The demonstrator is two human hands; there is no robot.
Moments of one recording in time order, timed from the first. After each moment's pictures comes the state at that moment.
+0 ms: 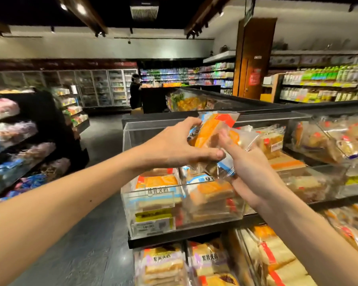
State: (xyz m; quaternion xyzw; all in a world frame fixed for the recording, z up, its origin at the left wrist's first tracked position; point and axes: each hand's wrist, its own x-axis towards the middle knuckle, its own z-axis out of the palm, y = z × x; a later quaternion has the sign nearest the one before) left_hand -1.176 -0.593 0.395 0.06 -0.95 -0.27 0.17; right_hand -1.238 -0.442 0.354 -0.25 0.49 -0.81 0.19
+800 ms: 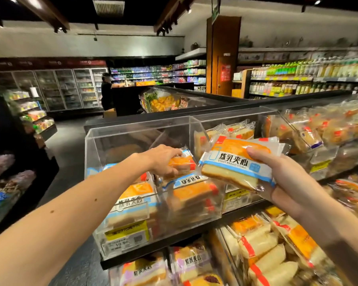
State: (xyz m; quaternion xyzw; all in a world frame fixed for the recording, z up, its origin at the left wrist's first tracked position) left_hand -1.321 -0.667 0.316 -0.01 -1.00 0.05 0.00; right_hand -1.279 -0.362 0.345 -0.10 0.54 -0.81 0.20
